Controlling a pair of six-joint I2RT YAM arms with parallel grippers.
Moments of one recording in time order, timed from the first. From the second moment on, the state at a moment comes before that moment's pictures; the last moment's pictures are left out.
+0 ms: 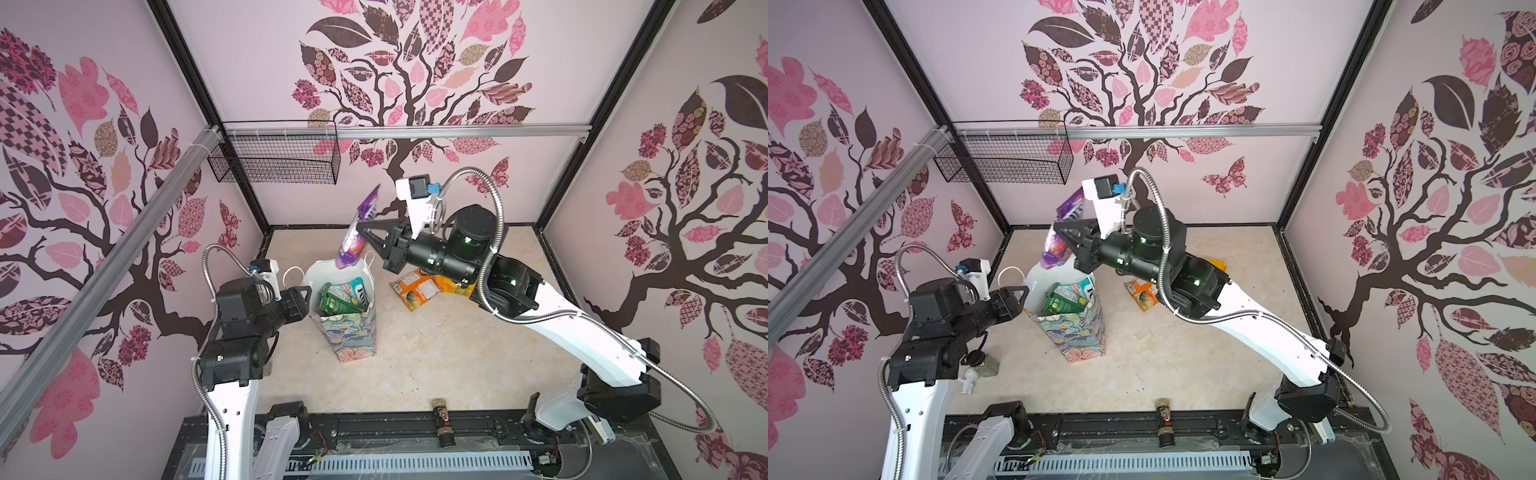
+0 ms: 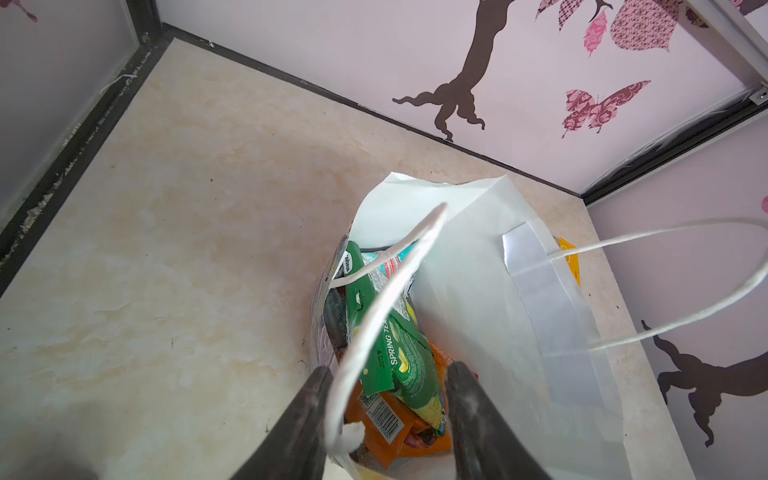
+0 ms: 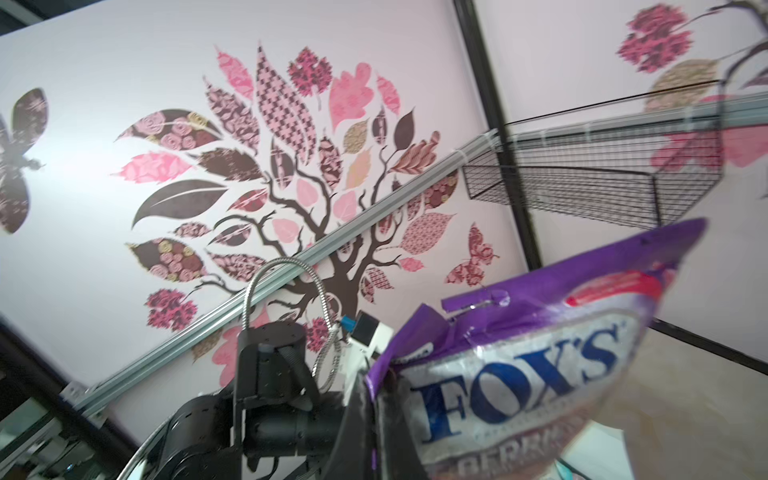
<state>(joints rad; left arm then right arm) 0.12 0.75 1.07 -0.86 0.33 -0.27 1.06 1.54 1.87 -0.21 -0.12 0.42</state>
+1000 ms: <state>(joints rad) 0.12 0.76 1.10 -0.88 0.34 -0.28 1.13 1.69 1.82 -0.30 -0.04 0.33</state>
